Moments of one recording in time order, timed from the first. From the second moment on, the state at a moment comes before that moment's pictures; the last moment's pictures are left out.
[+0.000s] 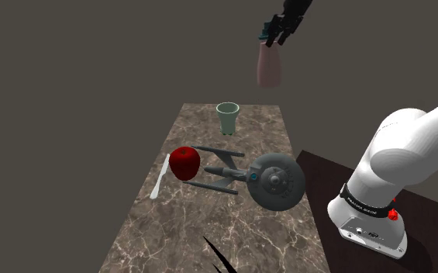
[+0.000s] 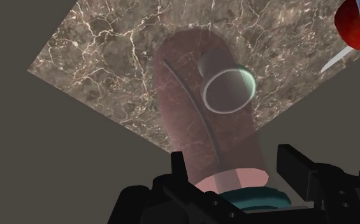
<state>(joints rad) -0.08 -0.61 -0.28 -2.25 -0.04 2.08 -0.12</state>
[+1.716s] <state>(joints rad) 0.01 -0.38 0.10 -1.99 -0.04 2.04 0.33</state>
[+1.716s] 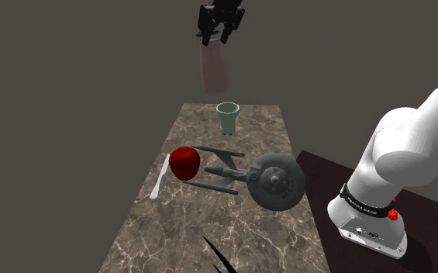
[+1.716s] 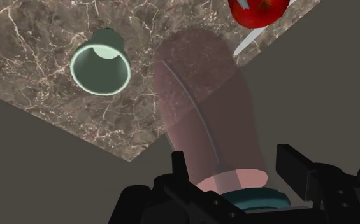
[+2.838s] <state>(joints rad) 0.03 -0.34 0.15 -2.15 -0.06 2.23 0.42</state>
